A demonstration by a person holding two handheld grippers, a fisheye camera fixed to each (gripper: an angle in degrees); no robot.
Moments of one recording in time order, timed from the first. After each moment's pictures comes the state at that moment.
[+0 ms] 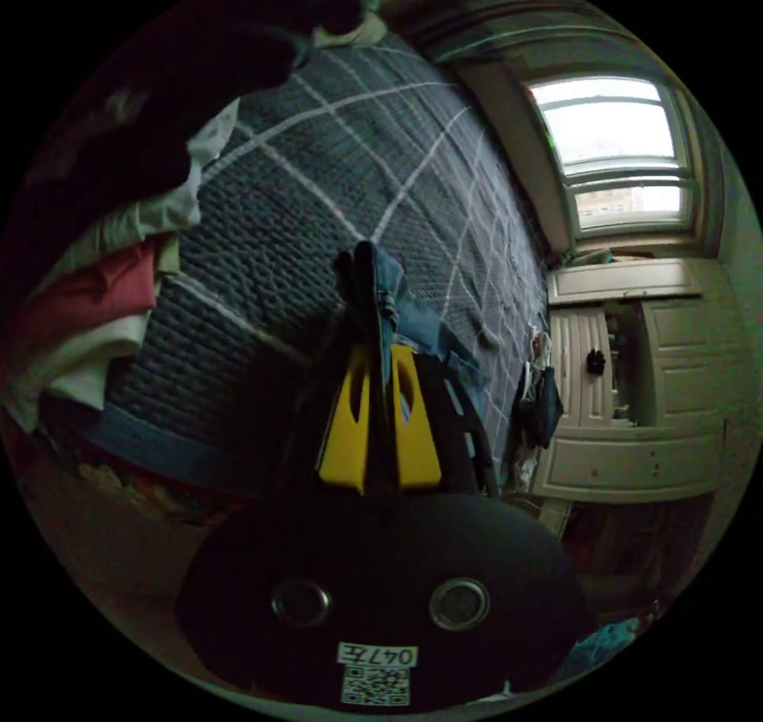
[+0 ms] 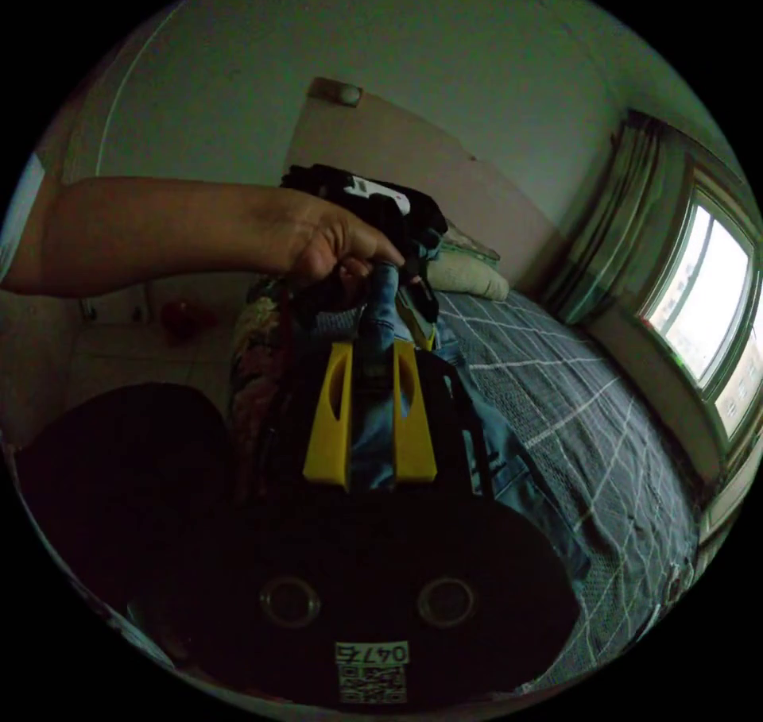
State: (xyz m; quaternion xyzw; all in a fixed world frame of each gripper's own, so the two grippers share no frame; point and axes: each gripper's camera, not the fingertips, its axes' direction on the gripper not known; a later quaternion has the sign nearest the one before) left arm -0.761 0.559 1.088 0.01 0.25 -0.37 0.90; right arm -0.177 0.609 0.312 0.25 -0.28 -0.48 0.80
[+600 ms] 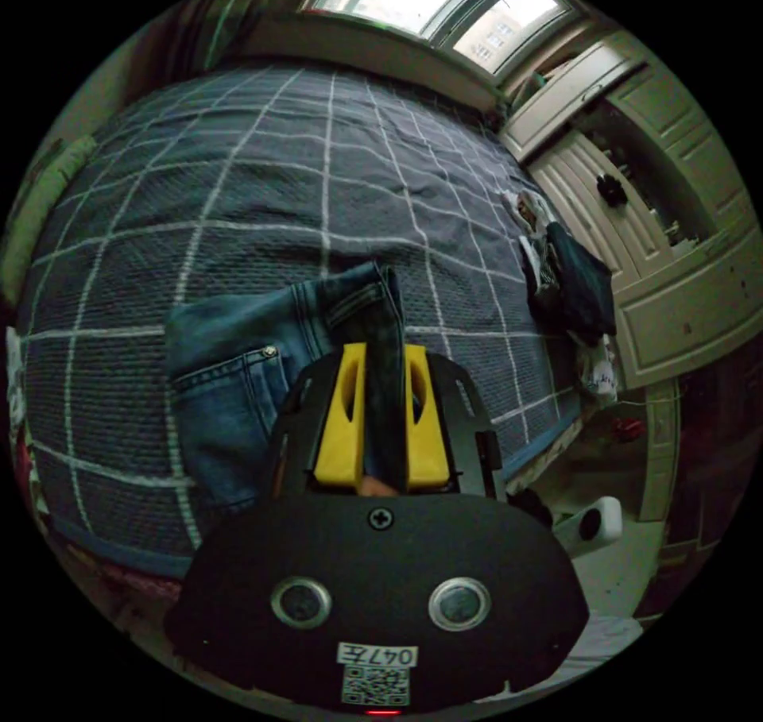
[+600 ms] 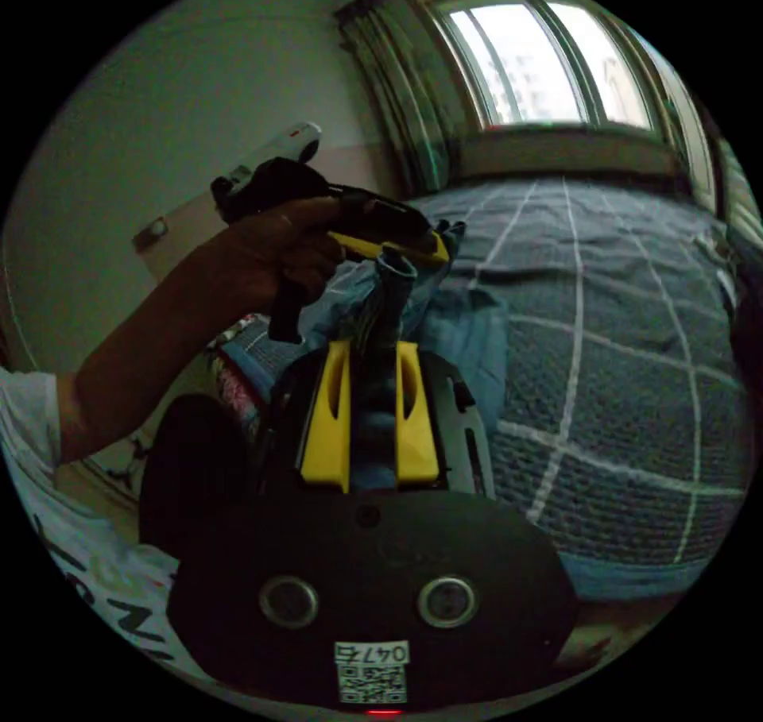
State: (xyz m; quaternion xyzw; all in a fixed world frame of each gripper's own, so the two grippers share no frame) left arm -0.387 0.357 1.113 -0.01 0.16 -0.09 0.98; right arm 0.213 0.570 0.461 0.08 -0.34 -0.11 0.93
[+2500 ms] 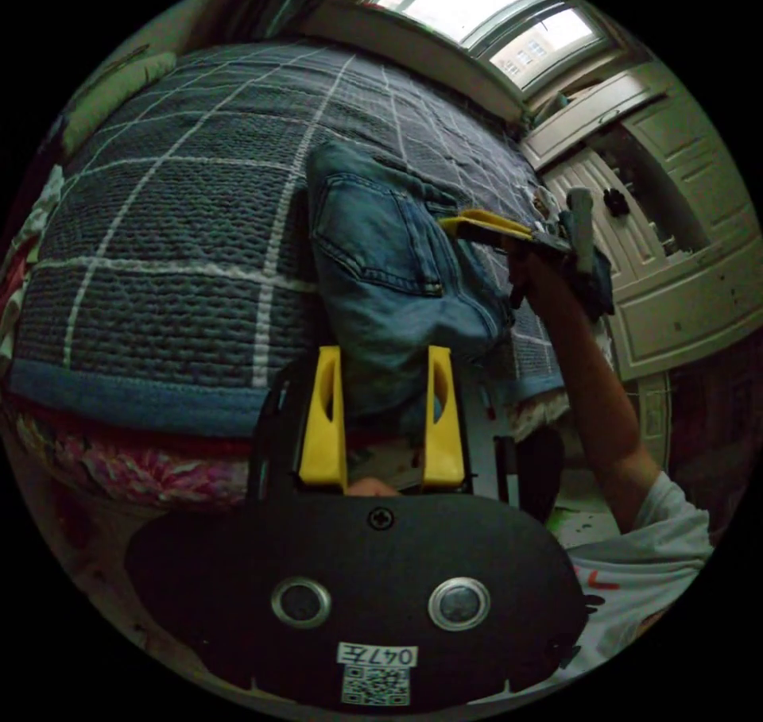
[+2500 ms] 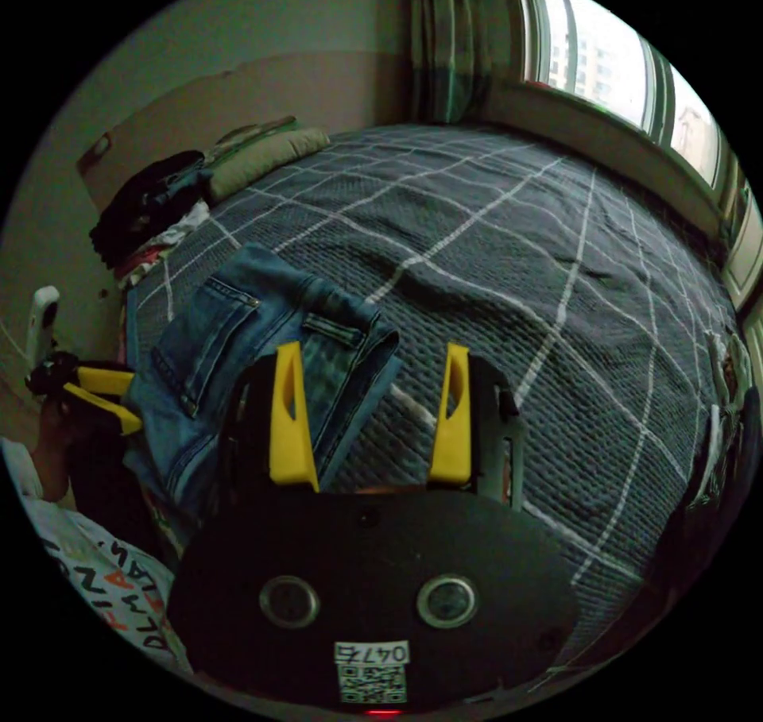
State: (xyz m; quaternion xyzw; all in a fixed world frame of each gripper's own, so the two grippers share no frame) left arm -0.502 0.609 1.031 -0.01 0.18 -0.14 0.97; right arm 0.045 0.246 0.811 -0.03 -0.23 -0.27 0.94
